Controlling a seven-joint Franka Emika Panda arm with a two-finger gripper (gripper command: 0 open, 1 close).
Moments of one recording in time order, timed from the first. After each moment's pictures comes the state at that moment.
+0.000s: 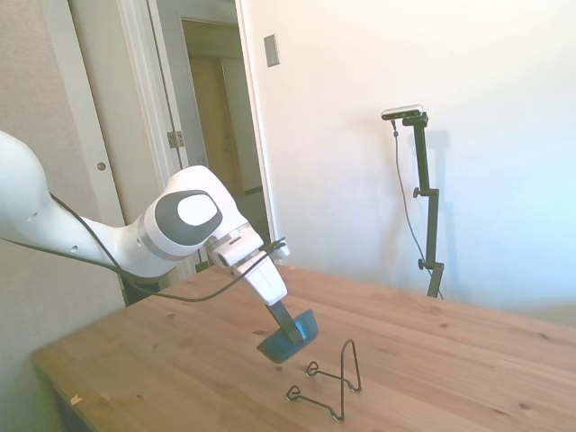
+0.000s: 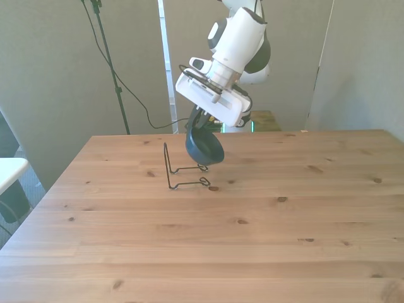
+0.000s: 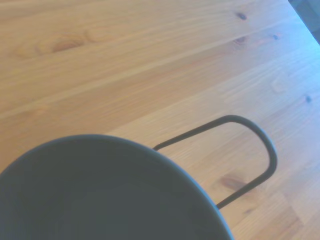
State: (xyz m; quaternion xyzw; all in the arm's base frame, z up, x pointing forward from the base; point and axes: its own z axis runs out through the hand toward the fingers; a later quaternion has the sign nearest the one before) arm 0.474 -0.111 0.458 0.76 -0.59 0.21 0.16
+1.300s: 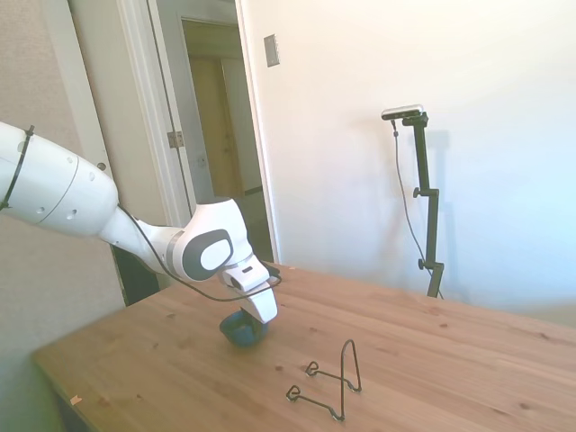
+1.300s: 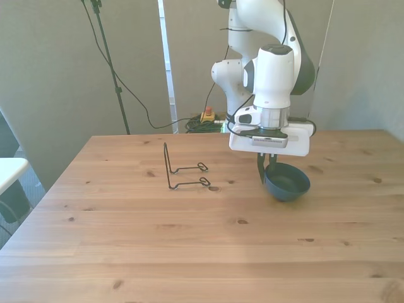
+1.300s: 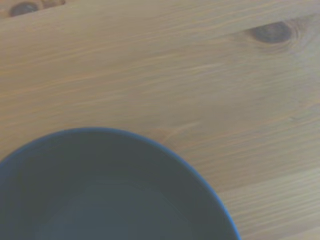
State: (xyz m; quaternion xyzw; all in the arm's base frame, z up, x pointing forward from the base) arm 0.555 -0.014 0.367 0.85 -0.52 0.08 -0.03
